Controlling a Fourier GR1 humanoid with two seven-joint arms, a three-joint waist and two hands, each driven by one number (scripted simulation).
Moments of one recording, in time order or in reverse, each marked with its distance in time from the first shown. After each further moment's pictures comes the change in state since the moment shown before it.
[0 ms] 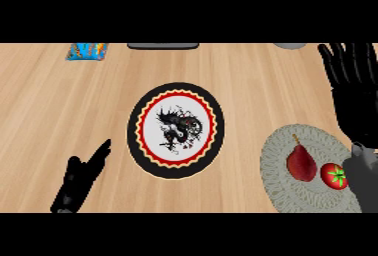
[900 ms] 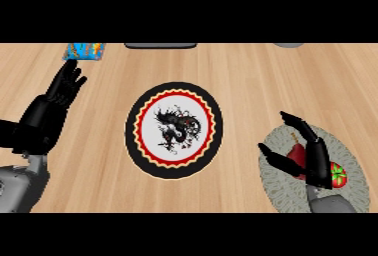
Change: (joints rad) left arm -0.299 0.055 0.200 -0.202 -0.002 0.038 -0.100; right arm 0.250 0.113 0.170 0.321 0.518 -0.459 -0.081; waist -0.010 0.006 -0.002
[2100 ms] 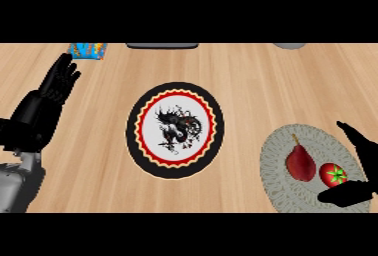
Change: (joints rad) left arm -0.013 -0.014 0.048 -0.033 -0.015 -0.037 0.043; right arm 0.099 -0.493 0.059 -0.460 0.238 0.456 1.033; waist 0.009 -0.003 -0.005
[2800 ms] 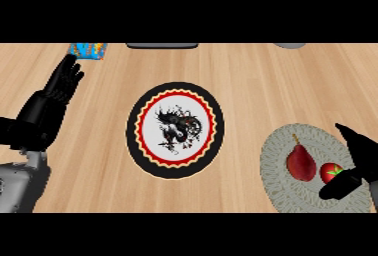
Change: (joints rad) left arm -0.005 -0.054 0.035 0.026 -0.046 -0.046 -0.020; right arm -0.112 0.068 0.001 0.087 0.055 0.230 0.226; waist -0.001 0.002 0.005
